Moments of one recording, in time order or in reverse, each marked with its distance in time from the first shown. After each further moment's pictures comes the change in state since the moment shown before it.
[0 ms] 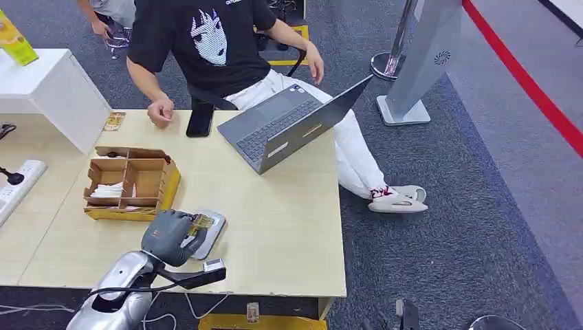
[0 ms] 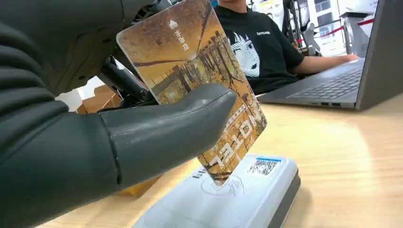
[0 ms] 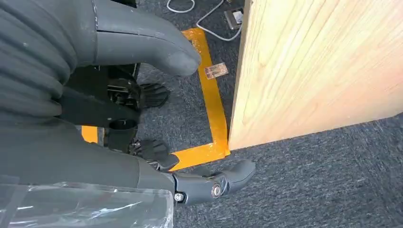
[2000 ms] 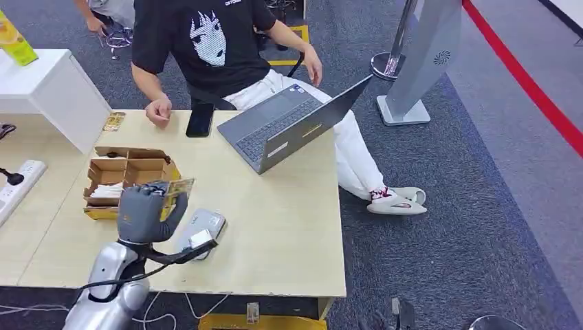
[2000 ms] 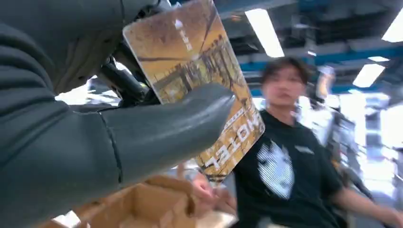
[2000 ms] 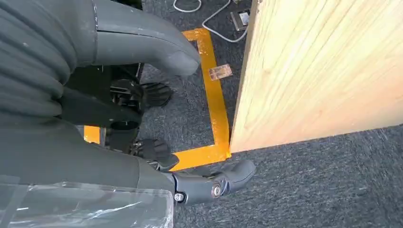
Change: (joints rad) left arm -0.031 -0.011 0.074 -0.071 0.090 0.386 0.007; right arm -0.001 0.006 0.026 0.000 0.015 -0.002 0.005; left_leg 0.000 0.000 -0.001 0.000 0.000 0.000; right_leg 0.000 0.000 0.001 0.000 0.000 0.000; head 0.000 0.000
